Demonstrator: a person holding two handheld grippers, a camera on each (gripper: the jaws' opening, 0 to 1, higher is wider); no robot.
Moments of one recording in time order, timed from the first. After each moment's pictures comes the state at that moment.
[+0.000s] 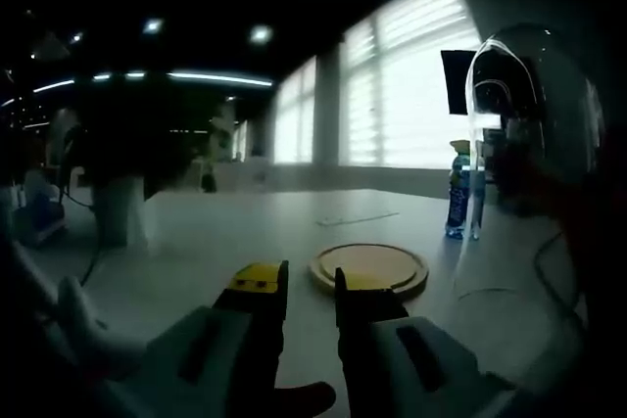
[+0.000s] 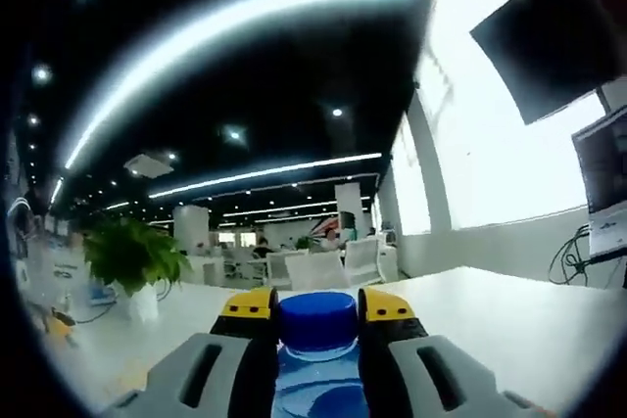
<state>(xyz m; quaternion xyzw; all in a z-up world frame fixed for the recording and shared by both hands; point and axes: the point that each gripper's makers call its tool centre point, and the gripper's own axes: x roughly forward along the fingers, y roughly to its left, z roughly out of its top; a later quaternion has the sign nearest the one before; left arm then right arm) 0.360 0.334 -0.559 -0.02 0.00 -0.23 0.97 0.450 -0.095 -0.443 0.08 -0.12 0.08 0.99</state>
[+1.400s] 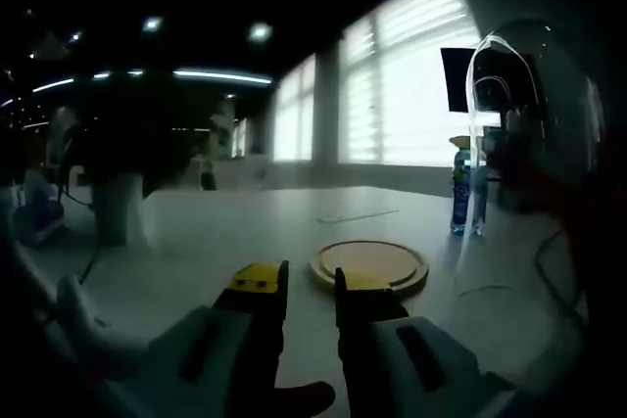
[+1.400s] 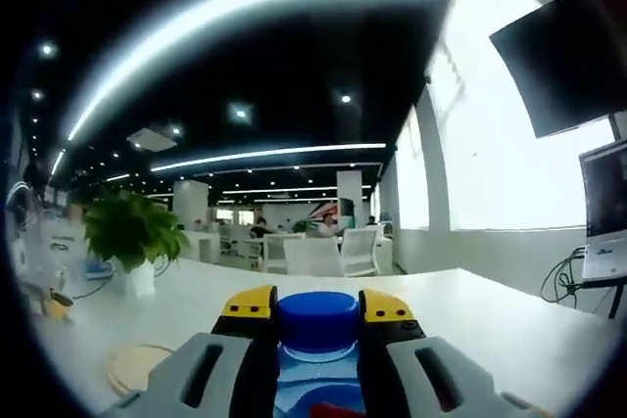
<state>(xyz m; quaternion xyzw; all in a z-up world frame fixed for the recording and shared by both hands) 0.361 0.333 -0.563 -0.01 0.00 -0.23 0.97 0.445 -0.079 -0.439 0.00 -0.08 0.09 0.99</state>
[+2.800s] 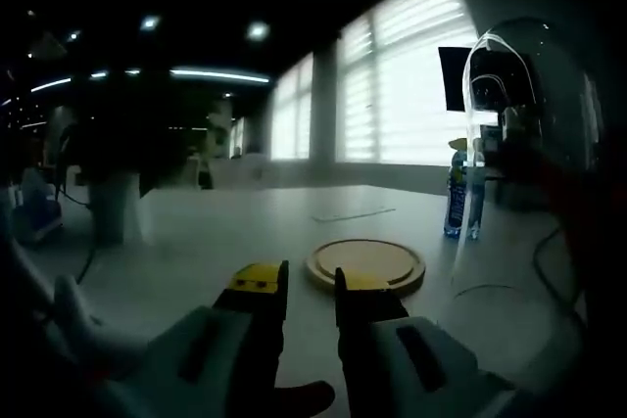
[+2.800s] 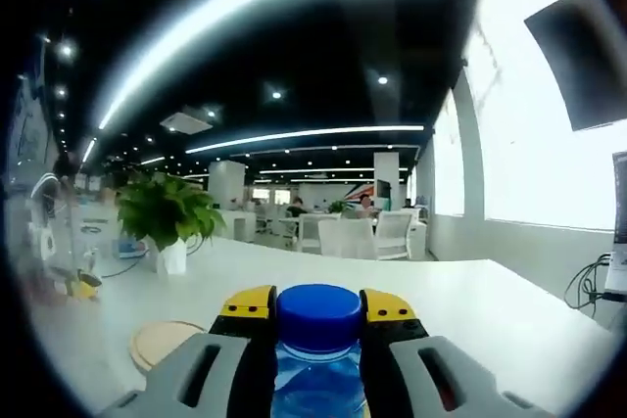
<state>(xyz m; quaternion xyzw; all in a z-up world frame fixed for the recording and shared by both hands) 0.359 0.330 -0.564 -0.01 0.01 -0.24 0.97 0.438 -0.061 -0.453 -0.02 -0.04 0.18 0.98</state>
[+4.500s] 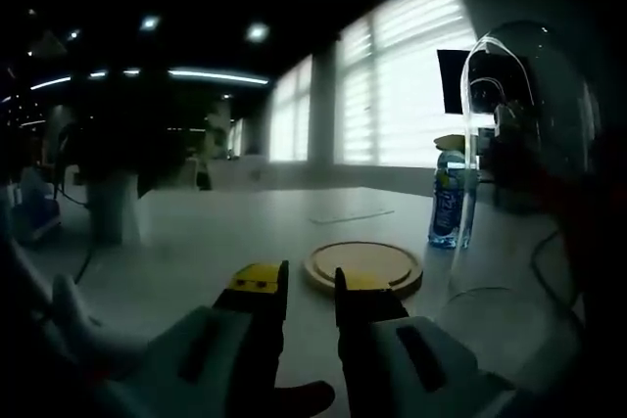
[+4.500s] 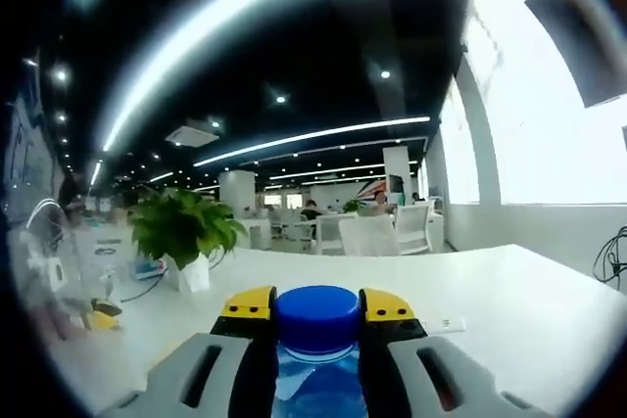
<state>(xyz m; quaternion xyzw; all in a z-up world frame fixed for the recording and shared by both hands) 0.358 0.329 -0.562 -0.02 0.00 -0.24 0.97 0.444 0.000 -0.452 0.03 -0.03 0.20 0.98</state>
